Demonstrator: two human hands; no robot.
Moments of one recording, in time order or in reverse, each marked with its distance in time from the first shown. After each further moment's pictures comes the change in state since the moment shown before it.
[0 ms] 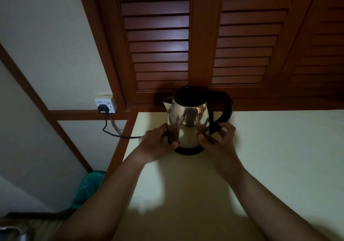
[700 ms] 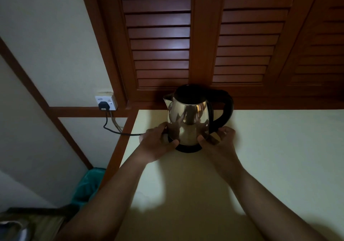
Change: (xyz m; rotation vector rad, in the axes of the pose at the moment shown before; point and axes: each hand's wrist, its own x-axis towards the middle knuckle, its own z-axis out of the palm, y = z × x) left_hand -0.006 0.001 0.007 -0.011 0.066 -0.003; right_hand -0.009 -0.003 0.002 -0.229 0.053 0.061
